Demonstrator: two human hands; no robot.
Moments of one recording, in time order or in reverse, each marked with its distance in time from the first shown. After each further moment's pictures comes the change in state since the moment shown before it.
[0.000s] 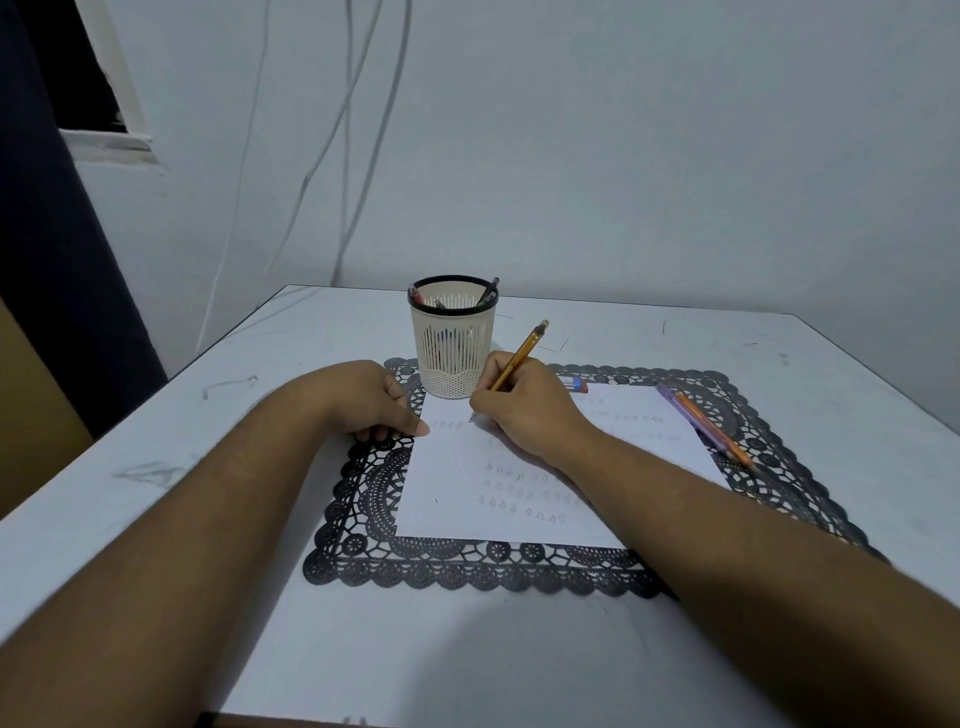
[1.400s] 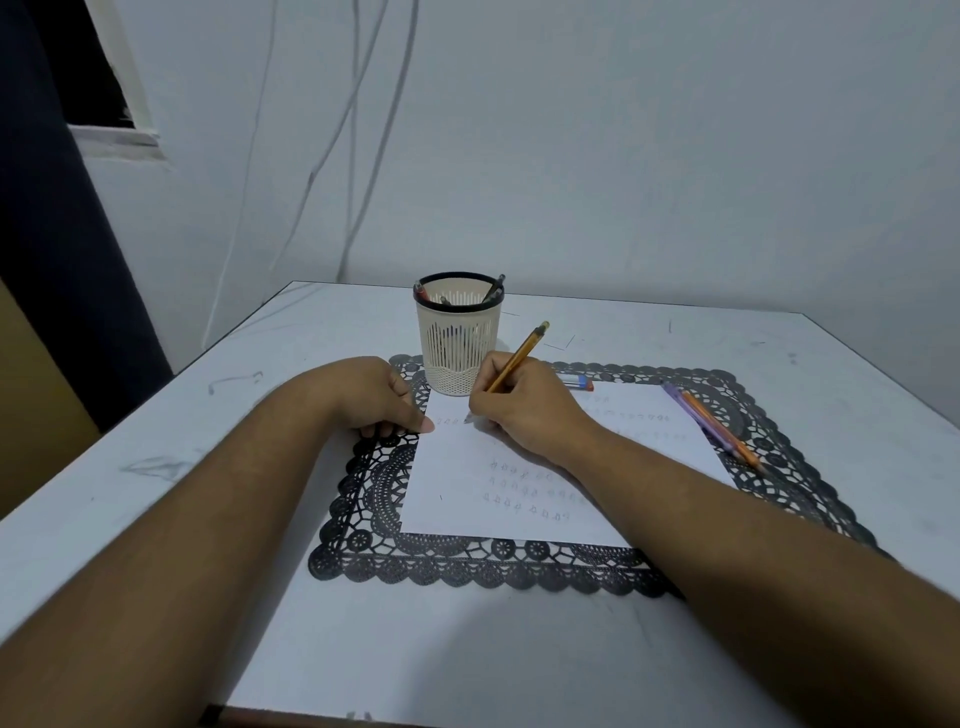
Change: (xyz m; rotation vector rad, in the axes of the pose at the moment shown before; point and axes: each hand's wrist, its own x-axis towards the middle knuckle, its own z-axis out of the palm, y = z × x) left_hand -0.001 0.002 0.000 0.029 -0.016 -0.006; right_hand -0.001 -0.001 0.001 0.097 -0.091 0.017
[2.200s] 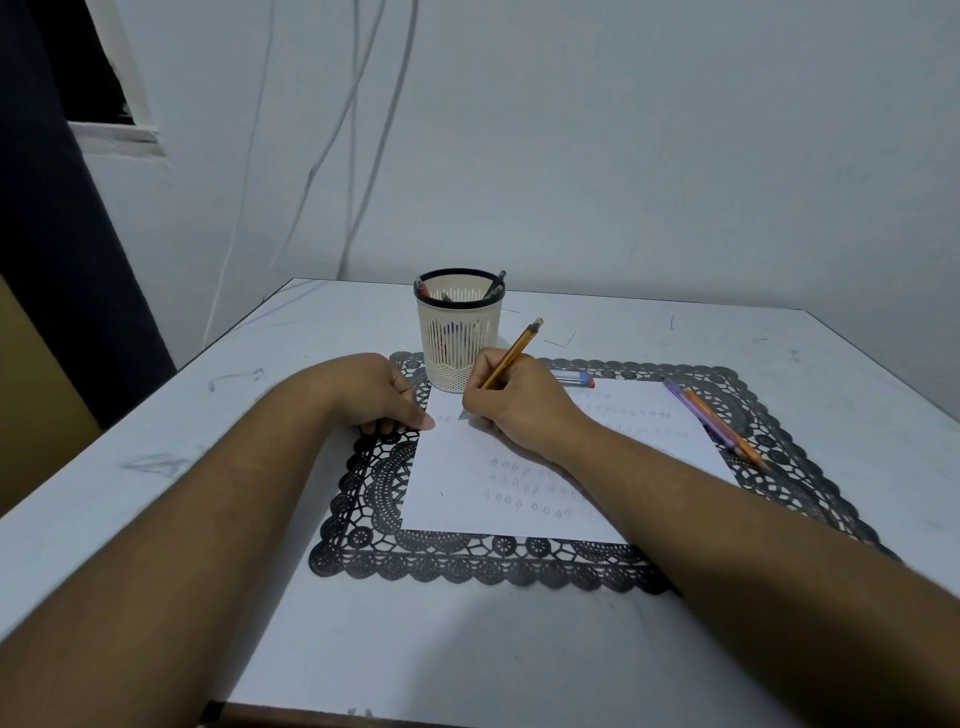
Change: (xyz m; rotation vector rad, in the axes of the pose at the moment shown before) left_hand 0.000 0.000 0.000 -0.004 -0.002 0.002; right_hand 0.002 -0.003 0.007 0.018 -0.024 0.019
